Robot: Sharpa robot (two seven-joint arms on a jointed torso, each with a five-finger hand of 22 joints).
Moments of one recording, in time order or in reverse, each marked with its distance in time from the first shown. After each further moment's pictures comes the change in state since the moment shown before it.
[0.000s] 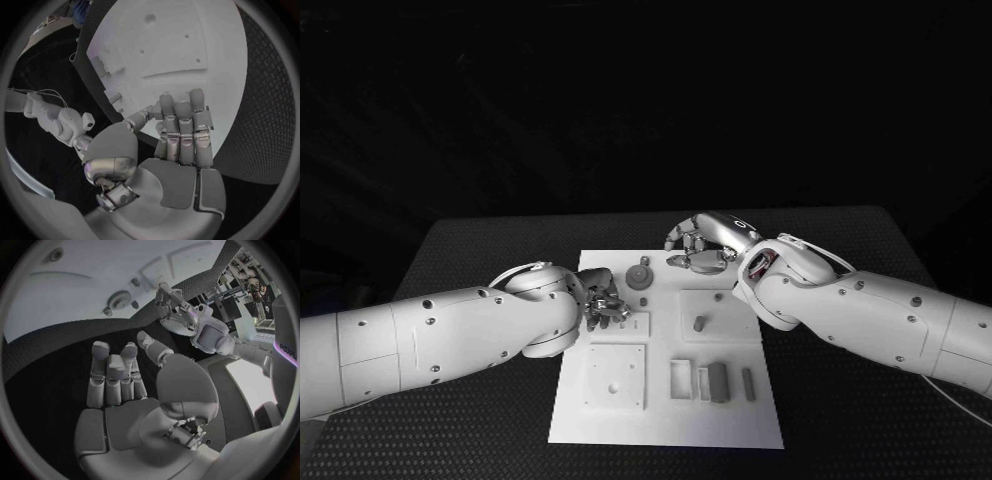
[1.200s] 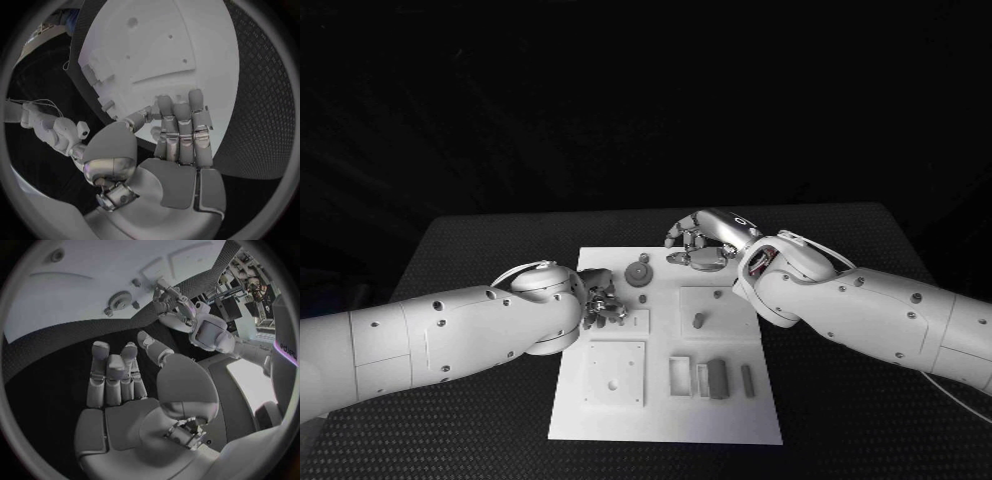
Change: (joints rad) left arm -0.018 0.026 0.001 -0.046 -0.066 0.041 -0.012; left_hand -0.021 -0.061 -0.018 0.081 -0.025 0.013 -0.012 0.003 0.009 -0.002 -0.002 0.038 -0.021 -0.006 -0.009 0.049 -0.050 0.000 0.007 0.001 -0.012 0.022; right arm 0.000 -0.002 0.000 0.001 0.002 0.001 -0.004; right_hand -0.004 -0.004 0.000 0.000 0.000 -0.003 0.003 -0.004 0.000 -0.003 0.005 0.000 0.000 -0.002 0.002 0.000 0.001 0.000 -0.001 0.001 0.000 0.000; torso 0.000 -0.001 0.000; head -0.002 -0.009
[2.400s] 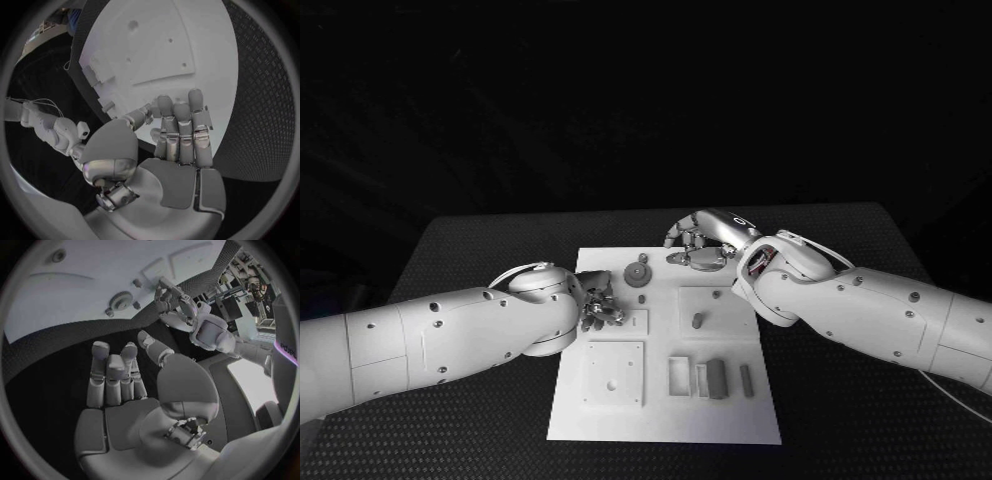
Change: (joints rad) left arm -0.002 -0.004 0.000 0.000 0.014 0.011 0.003; left_hand 0.083 0.014 -0.014 -0.014 -0.079 0.001 -0.001 -0.002 0.006 -0.002 0.002 0.029 -0.030 -0.020 -0.005 0.046 -0.062 0.000 0.003 -0.003 -0.021 0.024; right arm 0.000 -0.001 0.000 -0.004 0.004 0.003 -0.001; right_hand -0.004 -0.004 0.000 0.000 0.000 -0.003 0.003 -0.003 0.000 0.000 0.000 0.000 0.000 -0.001 0.001 0.000 0.001 0.000 0.000 0.000 0.000 0.000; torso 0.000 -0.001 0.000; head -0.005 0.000
